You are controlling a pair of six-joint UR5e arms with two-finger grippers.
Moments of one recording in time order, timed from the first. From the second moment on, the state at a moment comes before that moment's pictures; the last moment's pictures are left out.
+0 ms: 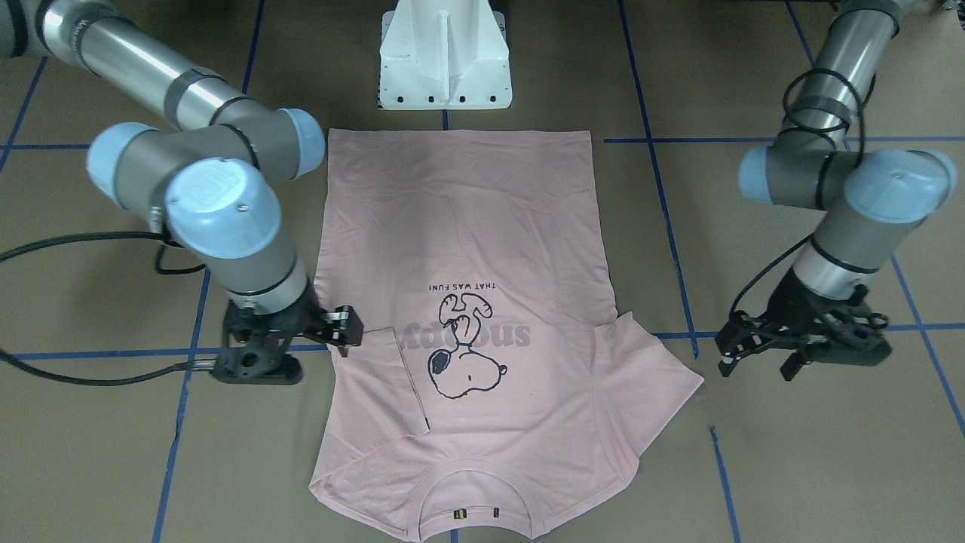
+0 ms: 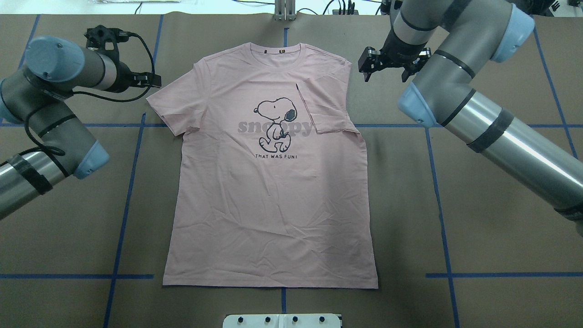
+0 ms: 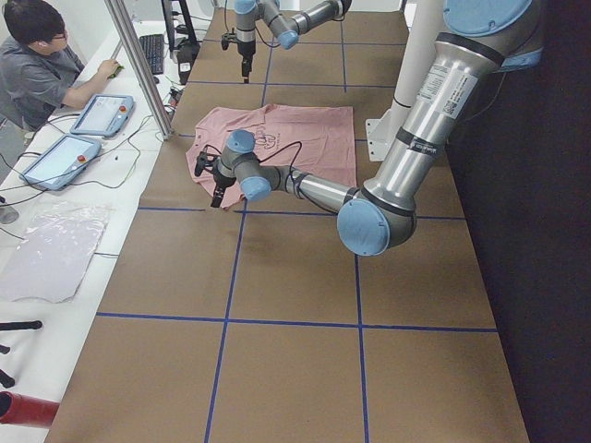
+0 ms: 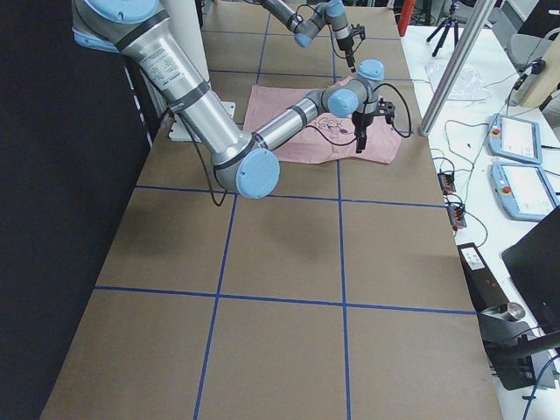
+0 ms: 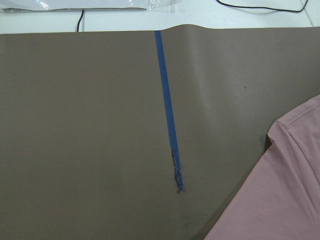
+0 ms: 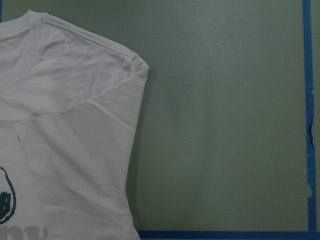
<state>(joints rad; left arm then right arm) -0.88 -2.05 -1.29 -2.31 -1.80 -0.98 0.95 -0.87 1.42 -1.53 2.15 0.82</state>
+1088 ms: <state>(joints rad) -0.83 -2.06 -1.22 -2.35 -1.77 -0.99 0.96 -0.90 1.43 -1.51 2.18 0.79</state>
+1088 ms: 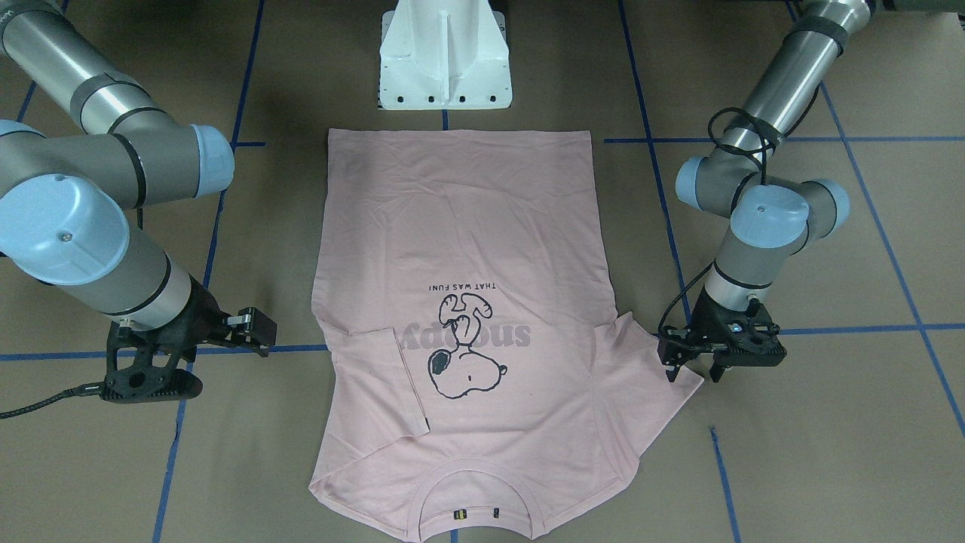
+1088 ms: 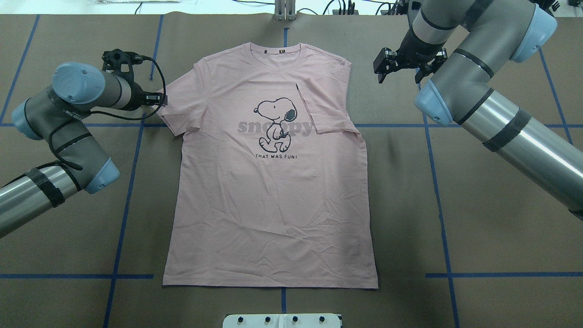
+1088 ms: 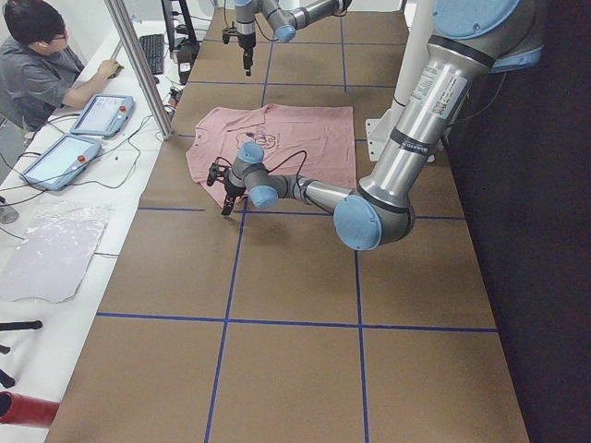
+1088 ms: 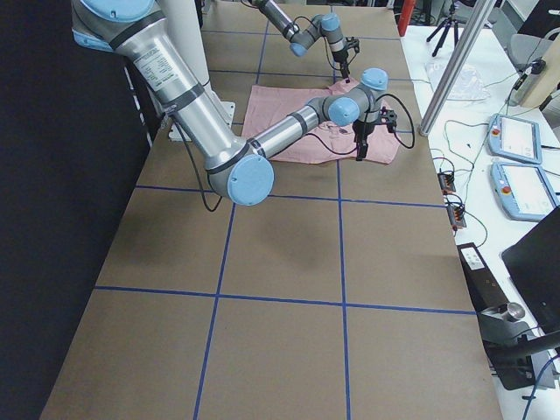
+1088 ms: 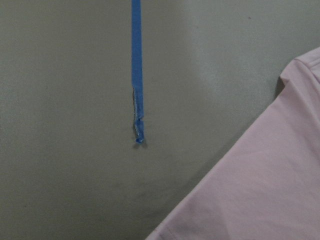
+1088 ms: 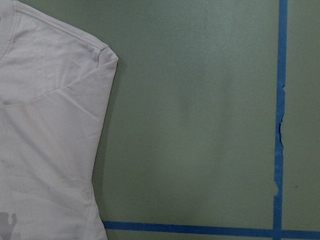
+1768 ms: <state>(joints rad) -0.84 -2.08 -1.26 -2.28 -1.79 -1.00 0.96 -0.90 1.42 -1.51 2.18 0.80</state>
